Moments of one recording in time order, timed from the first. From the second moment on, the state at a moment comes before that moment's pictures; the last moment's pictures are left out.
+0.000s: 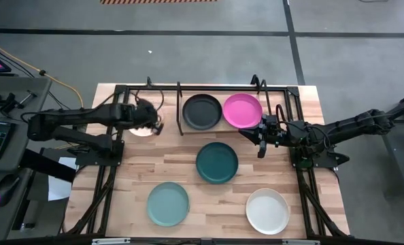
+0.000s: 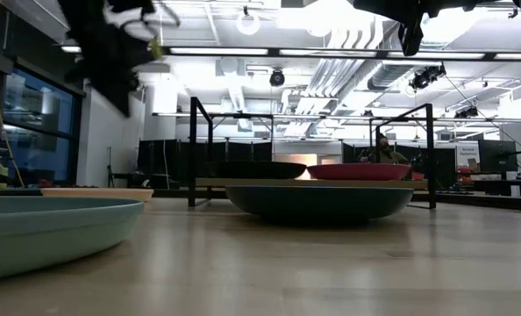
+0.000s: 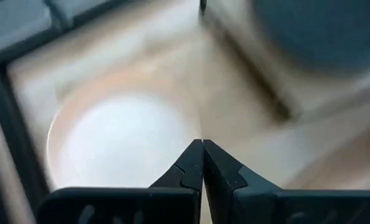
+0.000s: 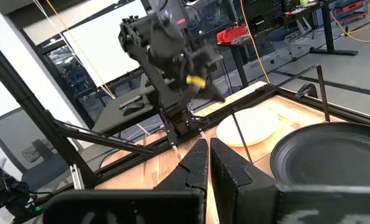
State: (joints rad) left arm 0.18 1.07 0.87 -0.98 -0.45 -0.76; right arm 0.19 0.84 0.54 0.28 0.37 0.42
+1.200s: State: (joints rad) left arm 0.44 1.46 0.65 -0.71 -0.09 -0.33; right arm 0.19 0.84 0.54 0.27 0.37 0.43
